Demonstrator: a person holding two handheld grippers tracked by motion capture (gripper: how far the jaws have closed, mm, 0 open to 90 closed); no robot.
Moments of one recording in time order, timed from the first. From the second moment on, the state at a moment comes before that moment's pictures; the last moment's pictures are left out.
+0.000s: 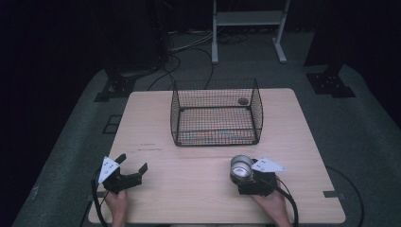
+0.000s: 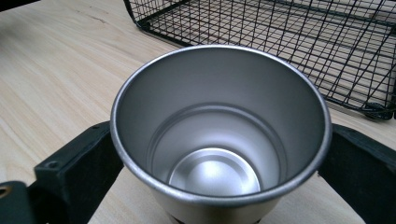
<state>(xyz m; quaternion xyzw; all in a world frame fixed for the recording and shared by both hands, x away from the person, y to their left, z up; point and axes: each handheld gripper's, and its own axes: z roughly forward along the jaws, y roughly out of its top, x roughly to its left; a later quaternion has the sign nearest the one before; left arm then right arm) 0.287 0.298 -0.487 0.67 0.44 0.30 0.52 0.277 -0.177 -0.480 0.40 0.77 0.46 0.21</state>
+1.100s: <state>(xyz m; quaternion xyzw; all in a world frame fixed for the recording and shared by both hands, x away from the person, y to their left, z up) 0.287 0.299 -0.487 0.66 0.44 0.30 0.53 0.275 -0.191 -0.435 0.39 0.76 0.48 0.21</state>
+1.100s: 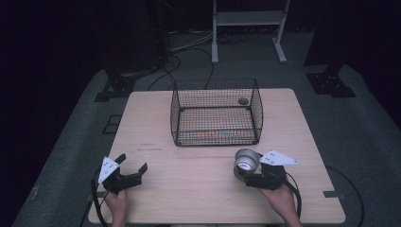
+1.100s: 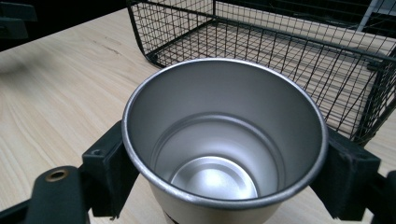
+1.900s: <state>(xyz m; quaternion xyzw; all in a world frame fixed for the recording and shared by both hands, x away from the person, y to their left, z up) 0.287 0.299 -0.487 0.66 0.44 0.30 0.53 0.293 -0.188 -0.400 0.38 0.76 0.48 0.20</state>
